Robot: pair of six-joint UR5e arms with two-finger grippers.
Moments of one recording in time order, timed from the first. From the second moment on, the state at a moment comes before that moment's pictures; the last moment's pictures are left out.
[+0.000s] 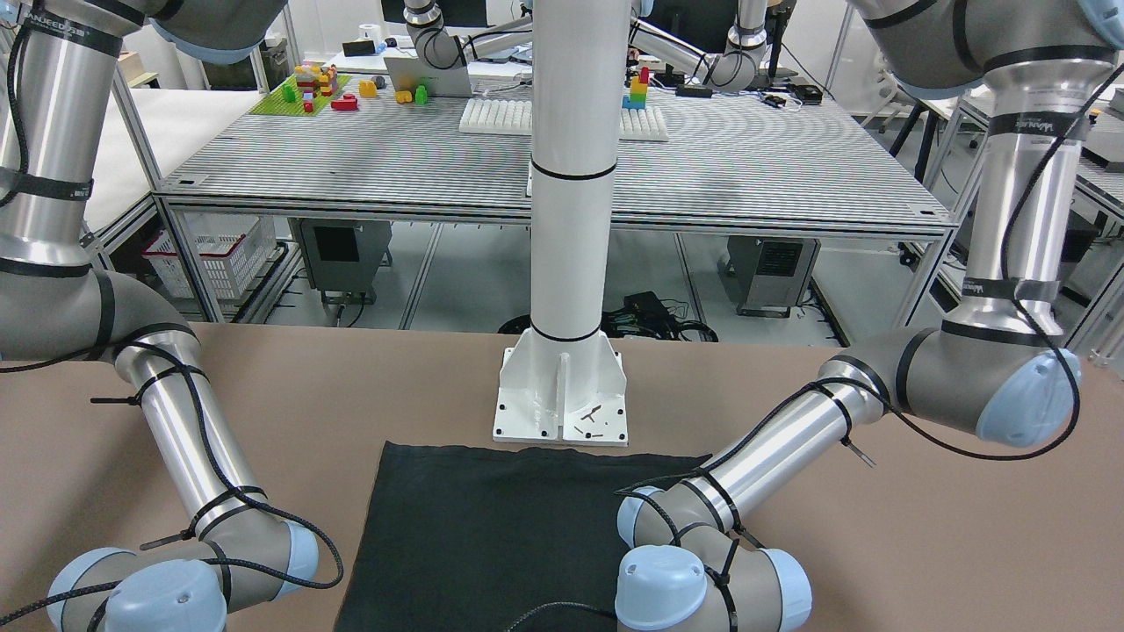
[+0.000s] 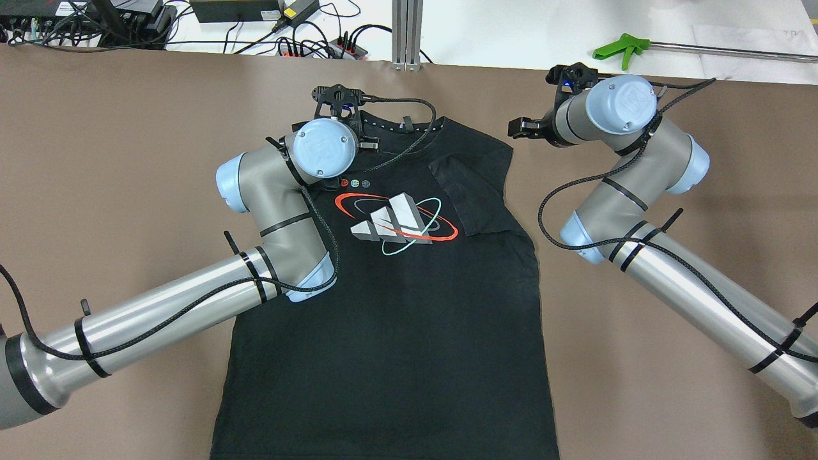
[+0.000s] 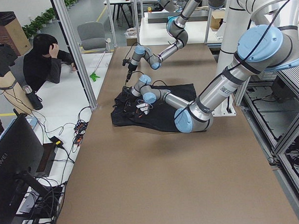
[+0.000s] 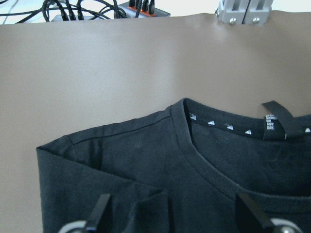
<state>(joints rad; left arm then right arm) -0.72 -2.53 -1.06 -2.07 -1.44 -1.09 0.92 -0.89 1.19 -0.90 1.80 1.02</state>
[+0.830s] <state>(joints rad) -0.82 -2.49 -1.09 -2.08 -1.61 -0.90 0.92 -0.89 1.19 -0.90 1.80 1.03</state>
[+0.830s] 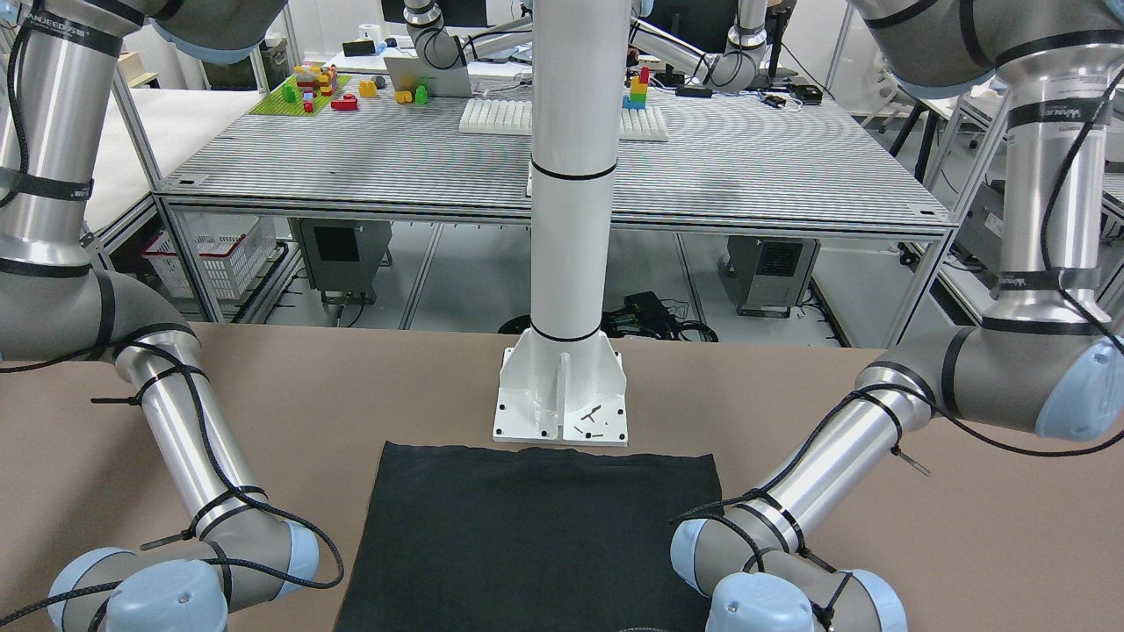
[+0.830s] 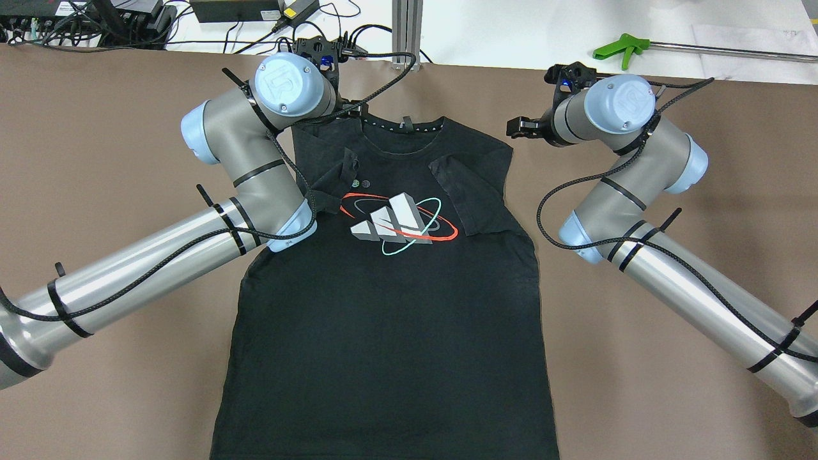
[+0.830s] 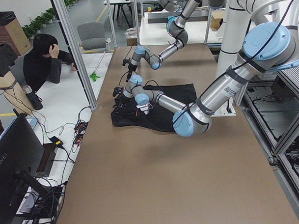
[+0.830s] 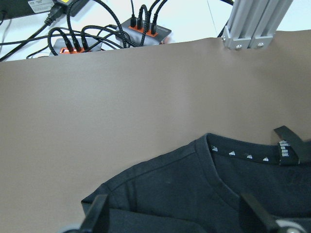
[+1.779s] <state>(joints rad) -0.83 -2.45 -0.90 -2.36 -1.60 -0.84 0.92 -0.91 1.19 -0.88 1.79 1.03</state>
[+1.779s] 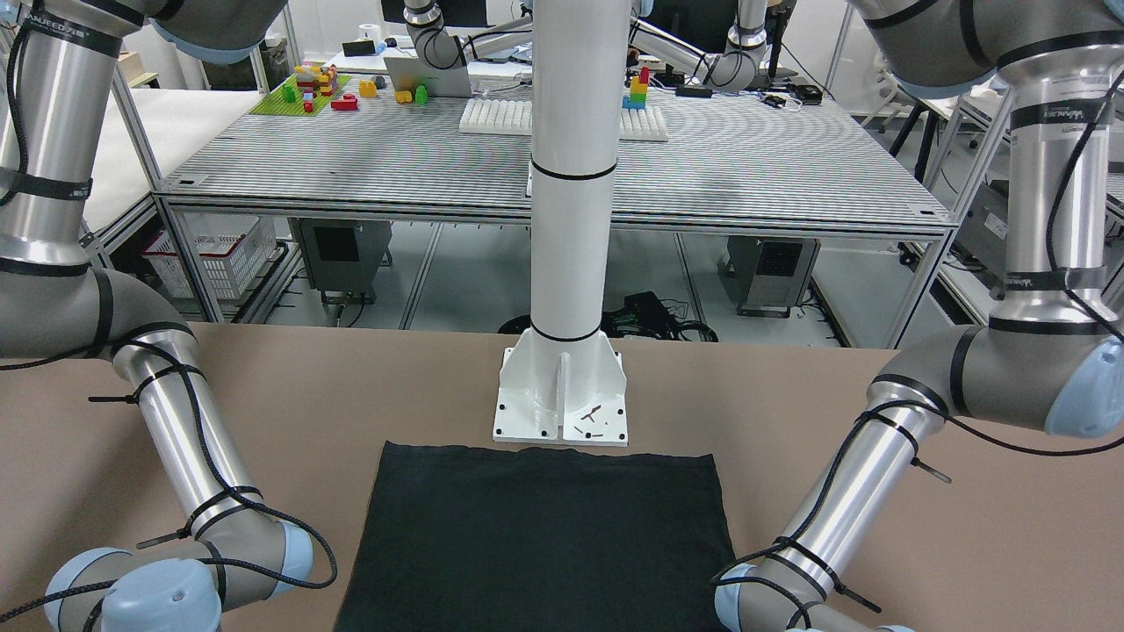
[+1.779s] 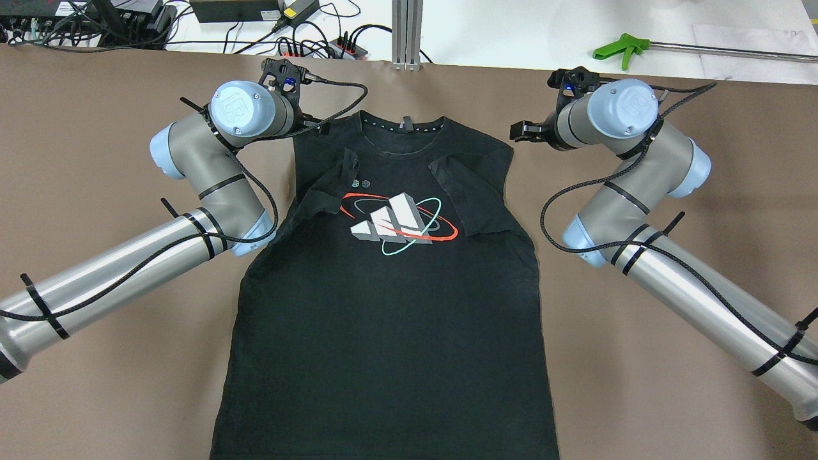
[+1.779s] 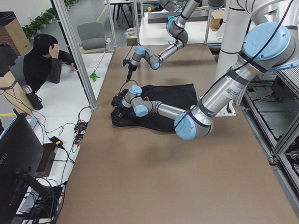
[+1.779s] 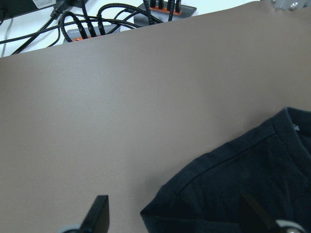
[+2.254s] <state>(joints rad) -0.82 -2.45 -0.88 -2.39 -1.62 -0.84 0.92 -0.91 1.19 -0.88 1.79 1.03</state>
